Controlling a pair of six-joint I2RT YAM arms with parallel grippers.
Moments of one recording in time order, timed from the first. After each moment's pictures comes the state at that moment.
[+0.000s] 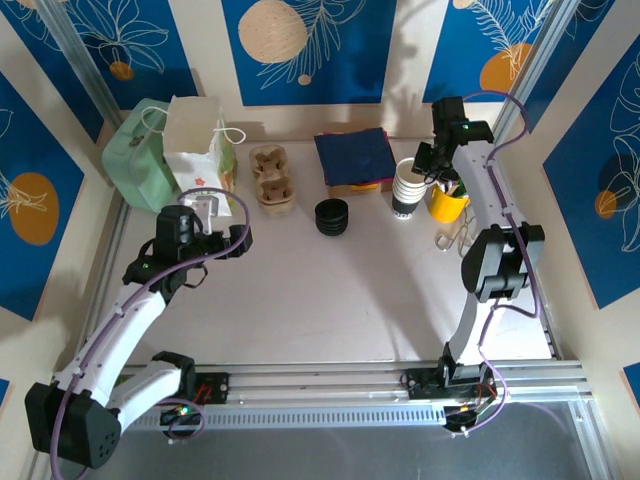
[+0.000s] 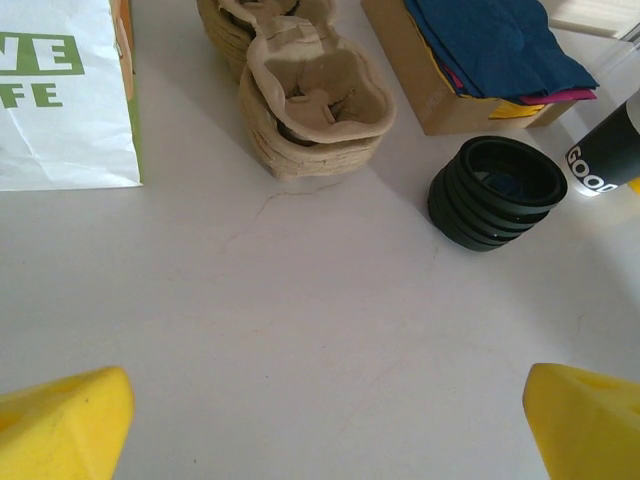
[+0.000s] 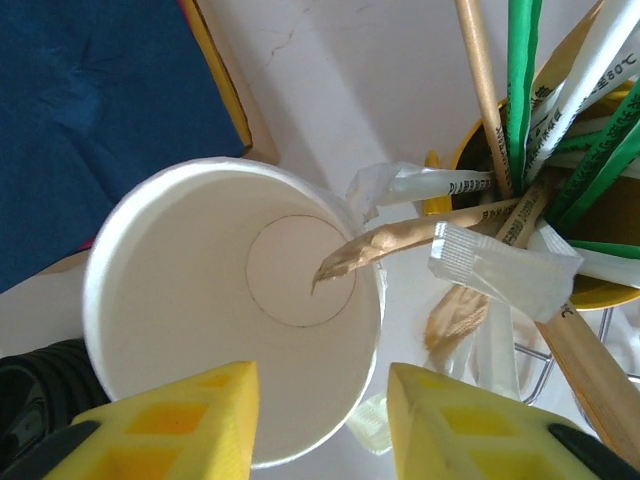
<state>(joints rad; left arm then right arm) -0.27 0.96 0.79 -0.44 0.16 -0.29 0.07 1.90 1.92 -1.13 0.04 0.39</state>
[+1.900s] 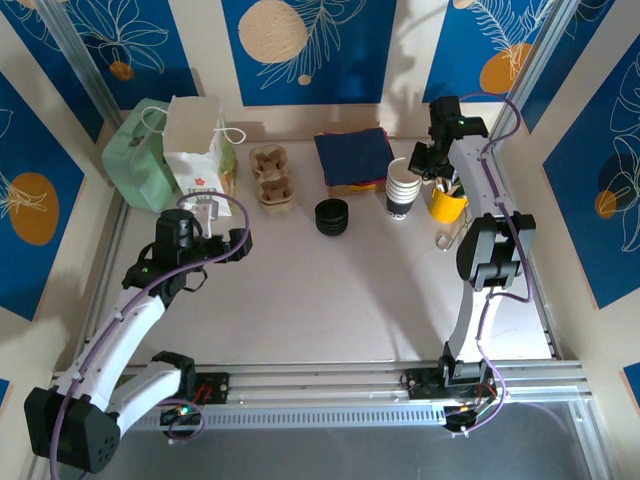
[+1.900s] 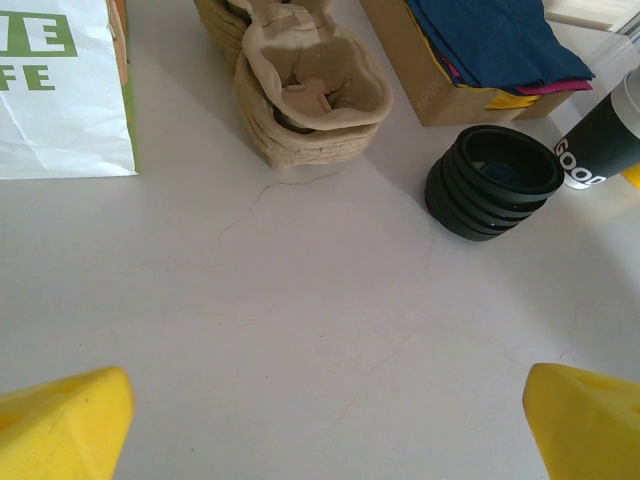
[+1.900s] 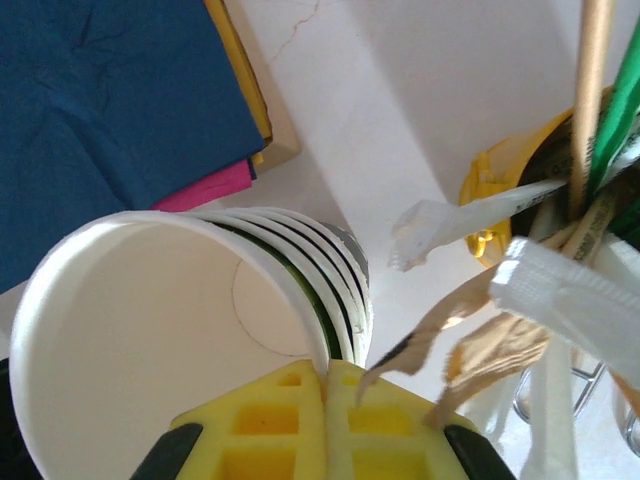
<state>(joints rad) -0.27 0.94 0.76 -0.44 0.17 -0.29 0.07 2.00 2.00 -1.16 -0.03 0.38</state>
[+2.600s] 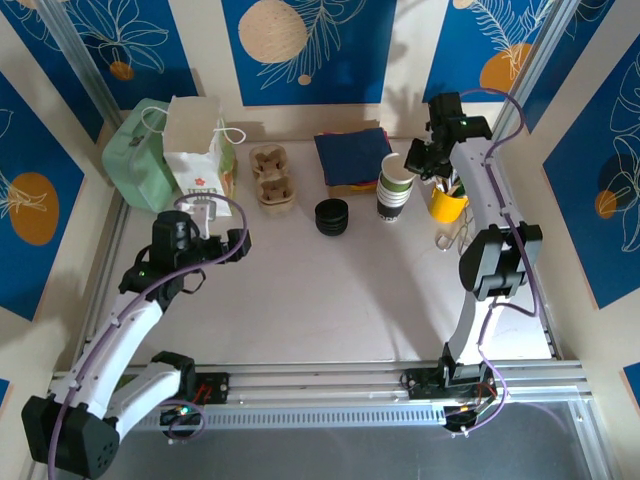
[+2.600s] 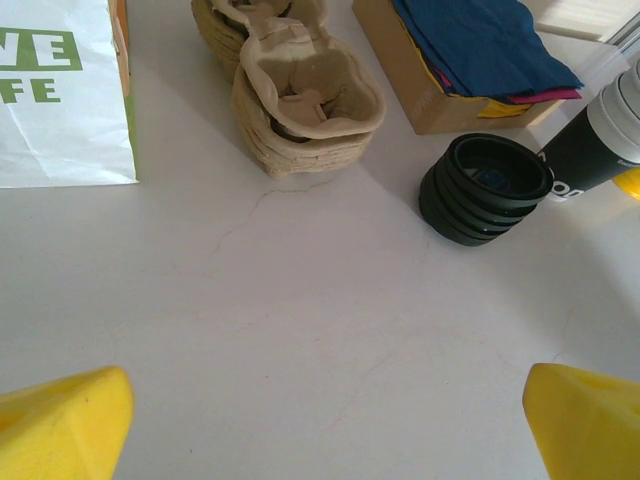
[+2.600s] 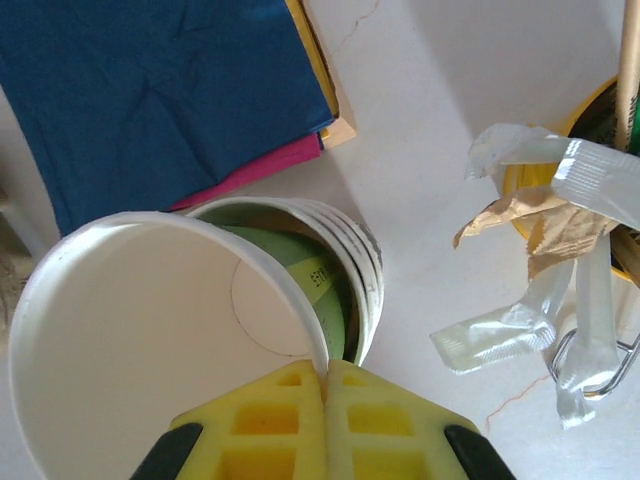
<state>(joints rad) -0.27 0.90 0.76 -0.45 0.17 -0.29 0.10 1.91 2.00 -1.18 -0.08 0.41</state>
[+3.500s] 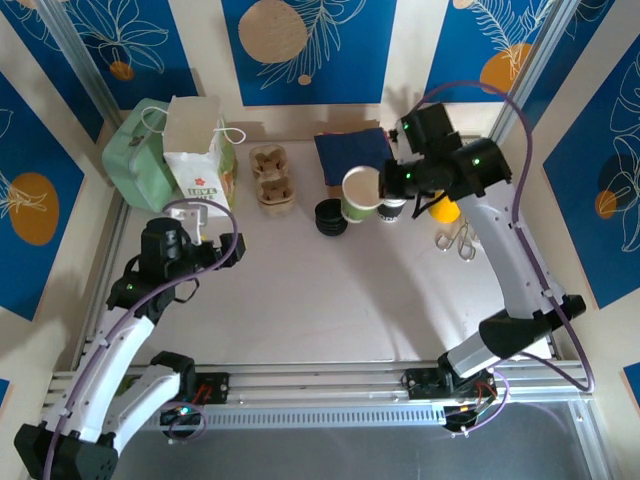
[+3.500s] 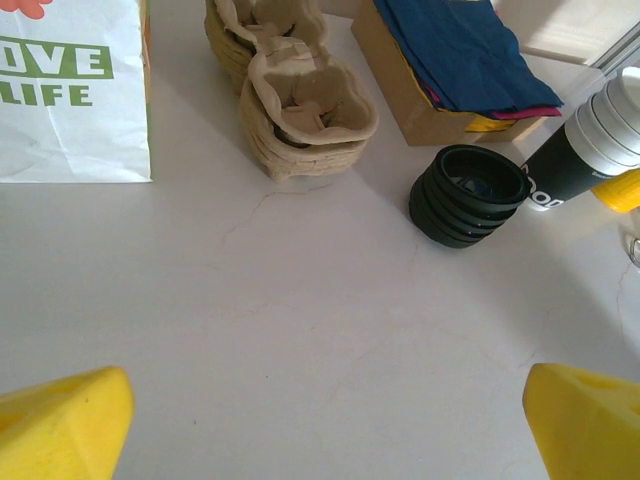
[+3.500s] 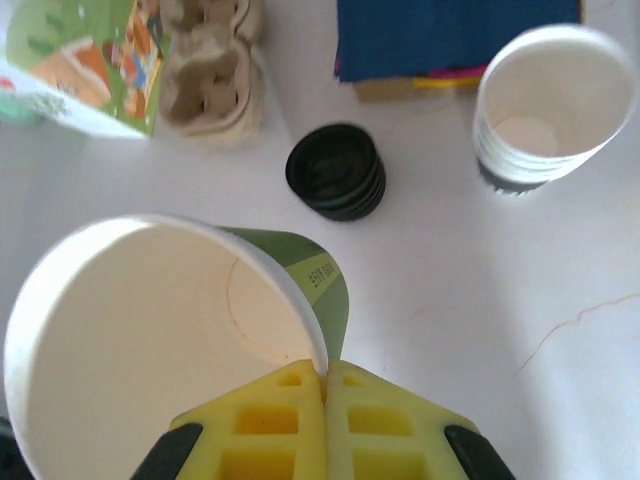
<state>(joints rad) -0.27 0.78 0.78 -0.55 0.15 -0.32 0.49 1.50 1.93 -1.37 -0.05 0.40</state>
